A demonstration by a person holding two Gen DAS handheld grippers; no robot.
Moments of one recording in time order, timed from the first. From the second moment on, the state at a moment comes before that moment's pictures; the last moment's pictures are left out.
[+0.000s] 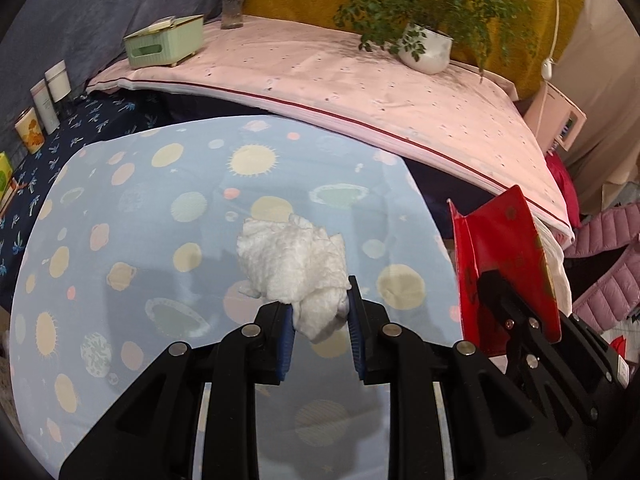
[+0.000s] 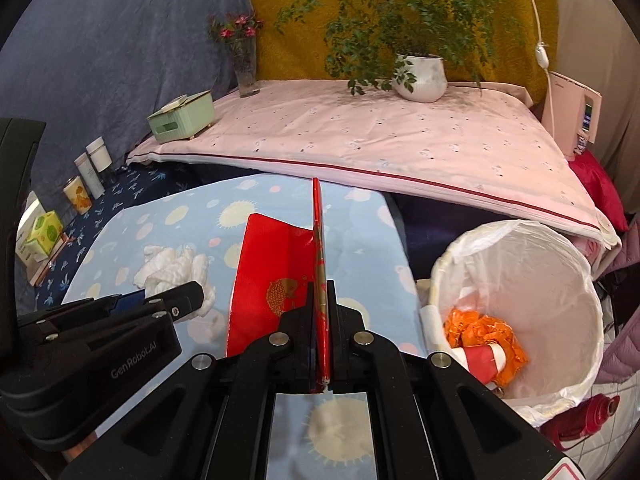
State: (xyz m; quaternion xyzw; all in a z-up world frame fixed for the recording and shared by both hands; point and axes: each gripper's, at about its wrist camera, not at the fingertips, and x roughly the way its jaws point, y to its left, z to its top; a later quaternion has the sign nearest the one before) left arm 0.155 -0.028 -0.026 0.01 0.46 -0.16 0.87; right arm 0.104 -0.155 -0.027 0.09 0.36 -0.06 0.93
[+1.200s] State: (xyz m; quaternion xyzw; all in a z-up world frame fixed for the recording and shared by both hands) left arm 0.116 -0.175 -0.023 0.09 0.45 -0.27 0.85; right arm 0.043 -0.305 -0.046 0.18 0.35 -0.18 0.90
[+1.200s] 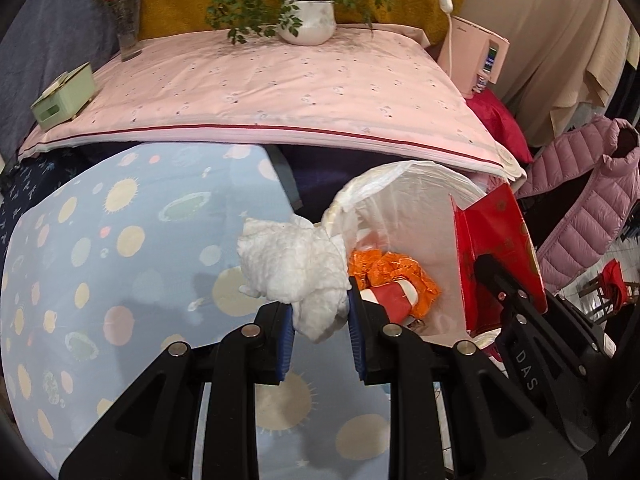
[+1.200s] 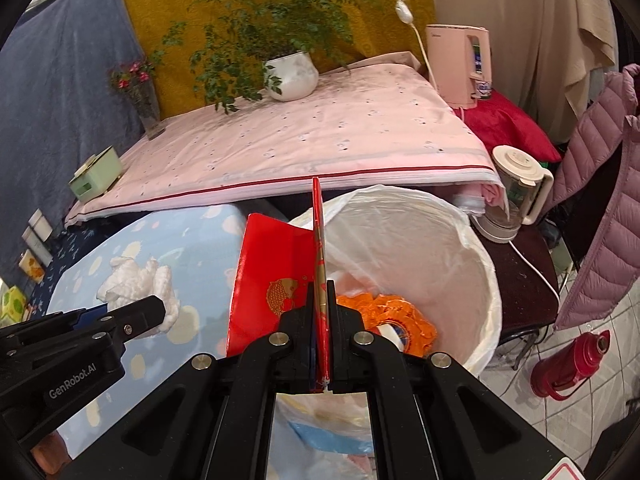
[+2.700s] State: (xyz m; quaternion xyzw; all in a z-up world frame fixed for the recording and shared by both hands) left arm 0.128 -0.176 -0.048 0.11 0.44 -0.22 0.86; right arm 0.051 -0.330 -0.071 0.16 0.39 -0.20 0.89
